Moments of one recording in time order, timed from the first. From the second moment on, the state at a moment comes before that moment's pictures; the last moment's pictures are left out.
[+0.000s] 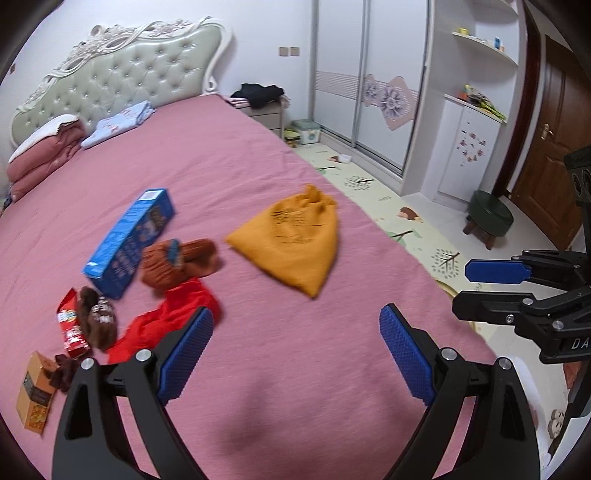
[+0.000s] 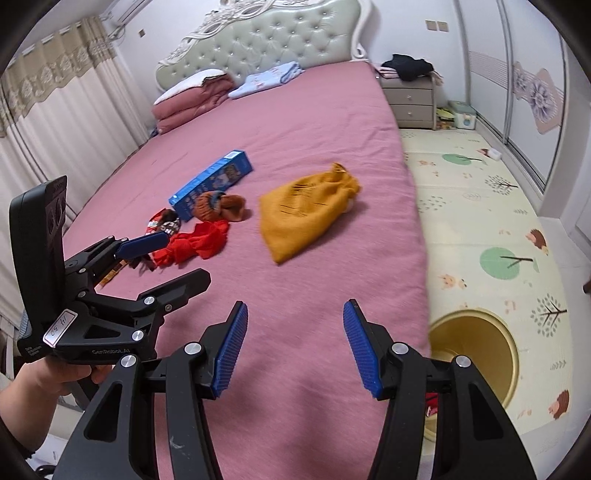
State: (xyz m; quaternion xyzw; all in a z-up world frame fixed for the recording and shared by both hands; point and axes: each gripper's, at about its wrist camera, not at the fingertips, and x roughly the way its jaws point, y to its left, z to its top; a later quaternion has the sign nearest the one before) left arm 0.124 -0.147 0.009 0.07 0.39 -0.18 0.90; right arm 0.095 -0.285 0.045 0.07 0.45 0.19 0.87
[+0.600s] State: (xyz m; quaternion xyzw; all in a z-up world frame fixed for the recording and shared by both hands) left arm 0.180 -0.055 -0.029 0.09 0.42 -0.14 0.89; right arm 0.151 -0.247 0.018 0.09 0.47 0.18 0.86
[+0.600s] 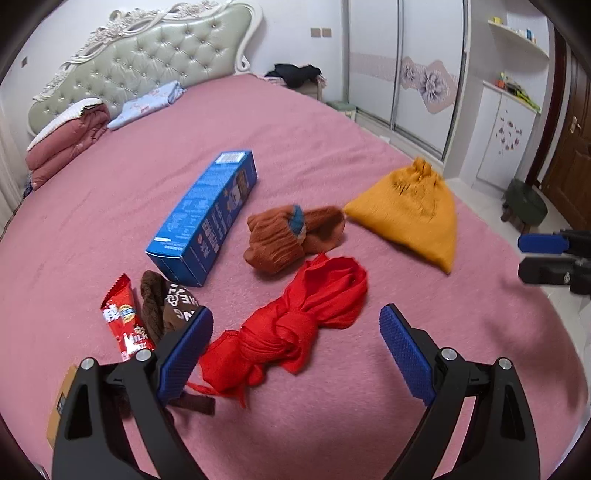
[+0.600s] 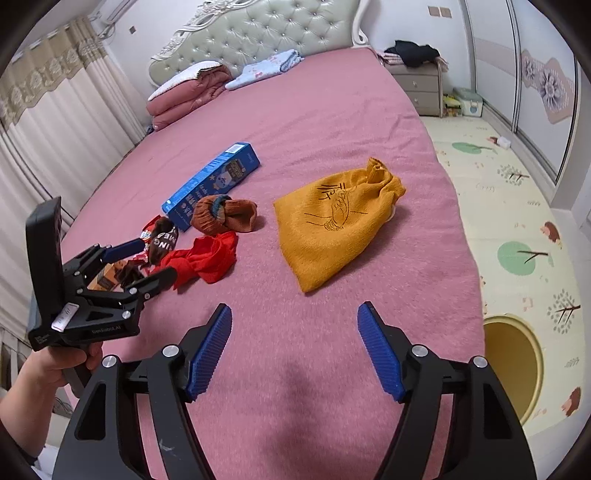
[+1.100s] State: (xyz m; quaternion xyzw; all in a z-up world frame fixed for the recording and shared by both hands) left arm 0.215 -0.052 -0.070 0.07 0.48 -0.13 0.87; right arm 0.189 -0.252 -0.004 0.10 0.50 0.16 0.85
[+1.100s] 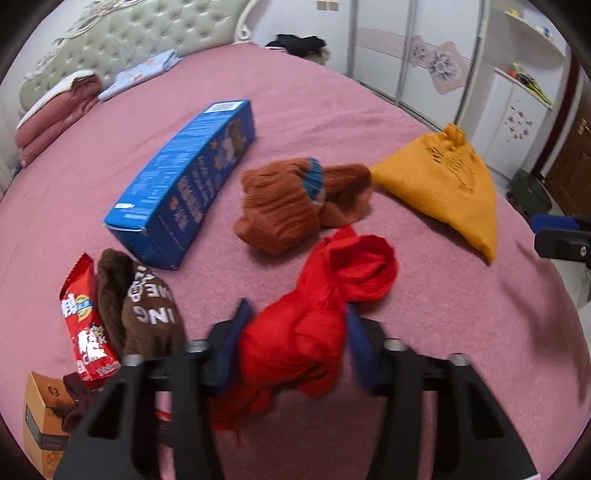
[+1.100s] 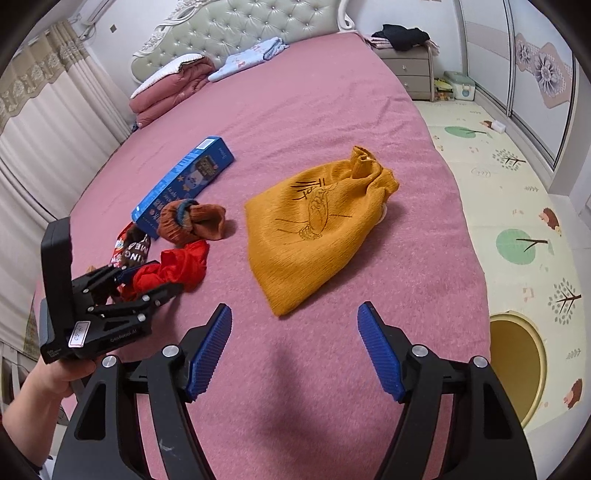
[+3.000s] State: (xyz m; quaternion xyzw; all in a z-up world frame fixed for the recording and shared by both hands) left arm 0.119 -0.273 -0.037 -0.01 0.49 -0.27 0.83; right arm 0.059 -0.436 0.017 0.13 0.47 0.06 0.87
